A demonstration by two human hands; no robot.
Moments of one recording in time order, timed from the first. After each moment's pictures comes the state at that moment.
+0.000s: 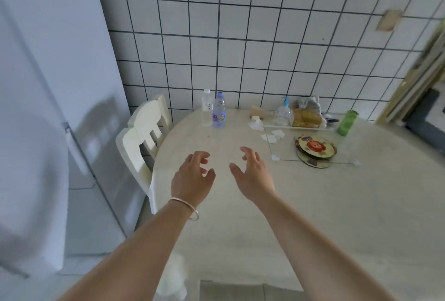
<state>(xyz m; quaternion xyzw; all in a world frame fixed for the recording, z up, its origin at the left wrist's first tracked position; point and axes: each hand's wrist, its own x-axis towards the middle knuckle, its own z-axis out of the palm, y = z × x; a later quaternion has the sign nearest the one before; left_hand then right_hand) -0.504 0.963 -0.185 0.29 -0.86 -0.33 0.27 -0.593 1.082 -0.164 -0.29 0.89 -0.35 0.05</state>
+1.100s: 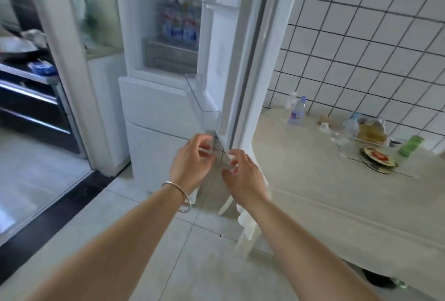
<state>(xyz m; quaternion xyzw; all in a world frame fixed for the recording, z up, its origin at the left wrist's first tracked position) -0.034 0.910 -0.133 0.35 -0.78 -0.37 0.37 -0.127 1.008 -0.133 -0.44 0.83 -0.33 0.08</state>
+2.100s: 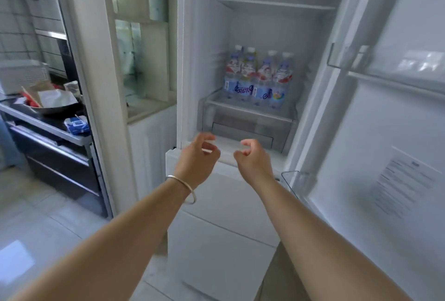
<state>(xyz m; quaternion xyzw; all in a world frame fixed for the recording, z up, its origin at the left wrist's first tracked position) -0.091 0.375 -0.073 0.38 -0.75 -0.38 0.40 -0.210 0.443 -0.066 -0.40 0.78 -0.47 0.13</state>
